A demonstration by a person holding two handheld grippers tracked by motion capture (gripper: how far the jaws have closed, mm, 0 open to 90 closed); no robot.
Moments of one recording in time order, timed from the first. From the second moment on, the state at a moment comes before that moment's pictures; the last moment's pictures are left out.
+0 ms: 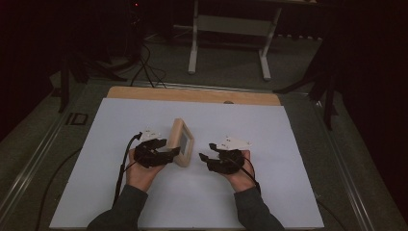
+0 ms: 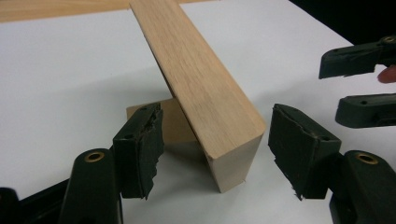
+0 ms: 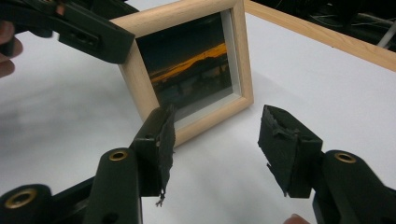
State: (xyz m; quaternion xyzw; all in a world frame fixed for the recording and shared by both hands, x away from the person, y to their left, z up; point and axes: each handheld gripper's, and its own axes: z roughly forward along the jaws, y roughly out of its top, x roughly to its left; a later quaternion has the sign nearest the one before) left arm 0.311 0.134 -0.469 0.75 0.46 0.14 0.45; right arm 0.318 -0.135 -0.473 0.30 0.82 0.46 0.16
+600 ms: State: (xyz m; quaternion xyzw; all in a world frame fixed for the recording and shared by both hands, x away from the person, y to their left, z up) left arm 0.317 0.127 -0.475 0.75 0.46 0.12 0.45; right arm 0.318 -0.138 -0.472 0.30 0.82 0.46 0.16
